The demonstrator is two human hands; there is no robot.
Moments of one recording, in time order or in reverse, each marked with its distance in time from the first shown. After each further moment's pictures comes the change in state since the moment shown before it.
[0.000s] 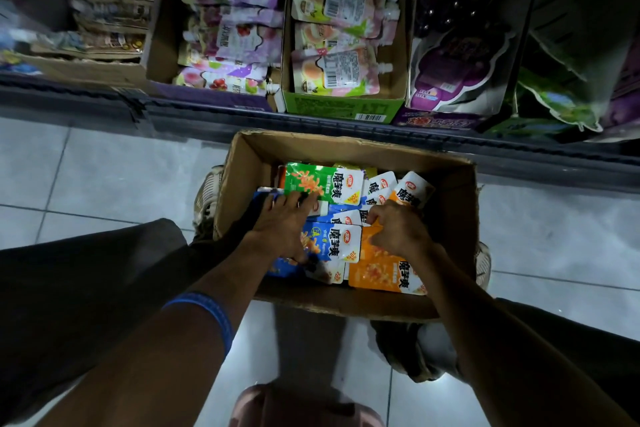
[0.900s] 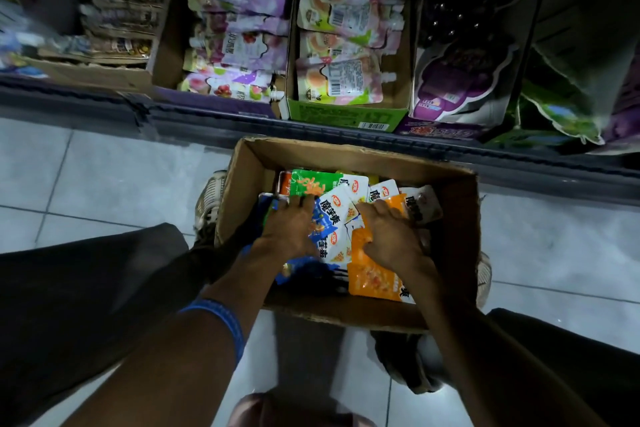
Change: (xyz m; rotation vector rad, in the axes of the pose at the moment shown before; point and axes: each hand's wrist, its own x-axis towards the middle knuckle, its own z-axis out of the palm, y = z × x) left_hand 0.012 0.010 0.001 -0.111 0.084 -0.110; right_hand 0.001 -0.013 0.006 -0.233 -0.040 -0.124
